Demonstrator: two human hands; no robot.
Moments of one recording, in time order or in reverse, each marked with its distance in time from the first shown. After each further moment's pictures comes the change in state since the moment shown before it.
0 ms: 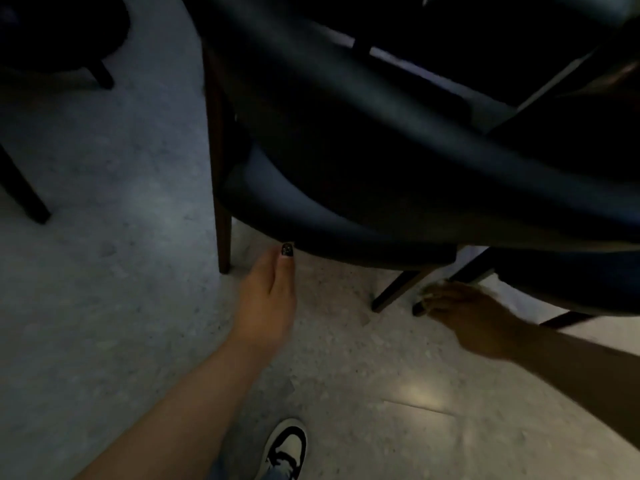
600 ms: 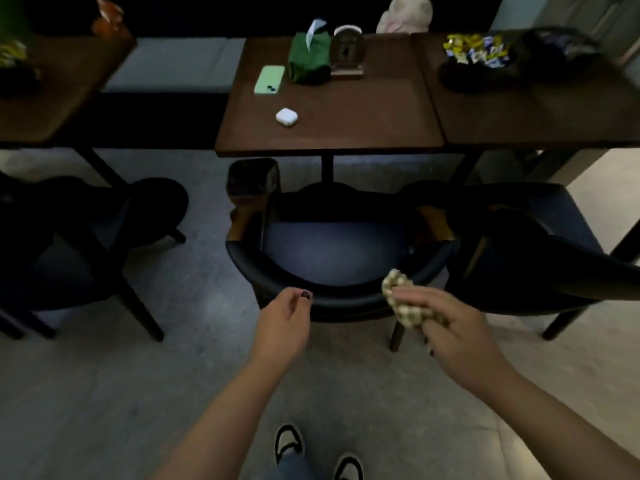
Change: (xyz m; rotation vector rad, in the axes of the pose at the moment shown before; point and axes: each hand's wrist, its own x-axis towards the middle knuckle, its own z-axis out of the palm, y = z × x) left_hand -0.106 0.275 -0.021 0.450 -0.047 0.135; right_hand -0.242 -0.059 -0.227 1.302 1.002 0.168
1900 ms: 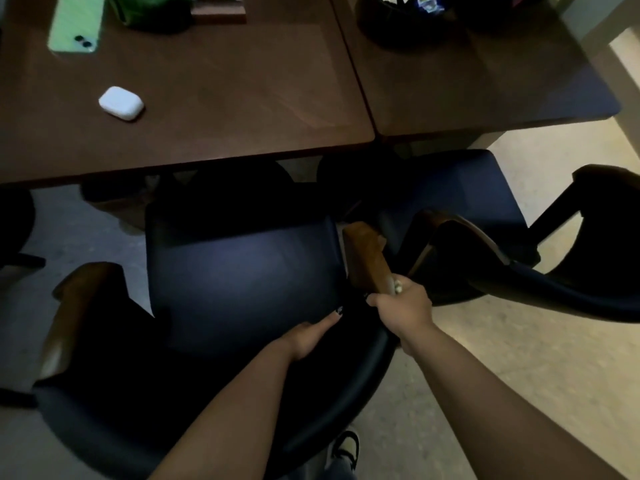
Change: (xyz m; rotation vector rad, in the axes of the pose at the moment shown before) left_hand 0.196 -0.004 0.222 0.060 -0.983 -0.462; right_hand 0.188 0.157 -0.030 0.022 0.358 1.041
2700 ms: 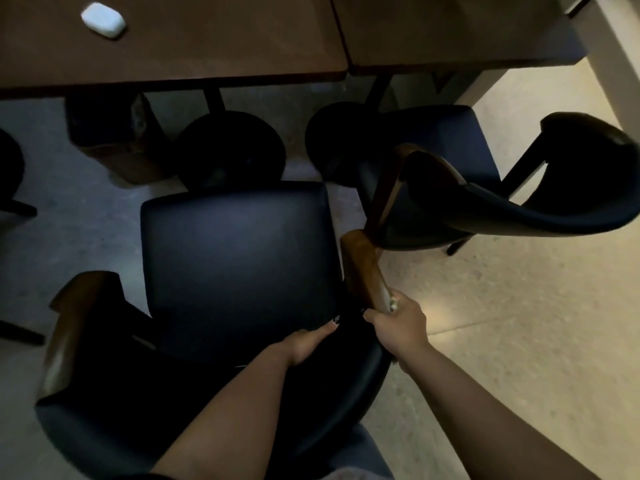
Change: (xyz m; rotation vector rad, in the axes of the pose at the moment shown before) left_hand -0.053 -0.103 0.117 0.052 -0.075 -0.231; right_hand -0.098 0.138 -0.047 -0.058 -0.033 -0.047
